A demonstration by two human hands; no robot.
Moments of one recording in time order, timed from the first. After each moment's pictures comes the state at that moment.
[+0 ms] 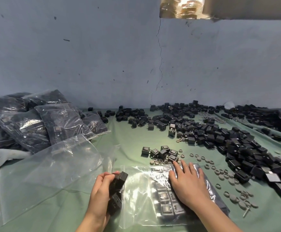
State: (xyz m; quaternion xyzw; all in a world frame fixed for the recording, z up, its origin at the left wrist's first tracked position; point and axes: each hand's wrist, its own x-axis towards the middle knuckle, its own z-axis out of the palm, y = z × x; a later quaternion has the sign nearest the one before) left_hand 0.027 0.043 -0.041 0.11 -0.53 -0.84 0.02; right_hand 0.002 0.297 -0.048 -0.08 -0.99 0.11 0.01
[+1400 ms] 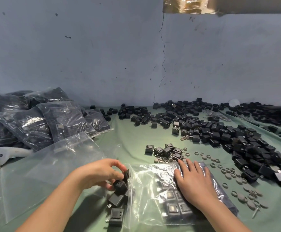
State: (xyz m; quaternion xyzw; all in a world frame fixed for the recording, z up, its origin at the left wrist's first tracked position) left_hand -0.035 -0.002 0.023 0.00 -0.83 -0.49 -0.27; right_hand 0.001 0.298 -0.046 -0.09 -0.99 0.12 0.02
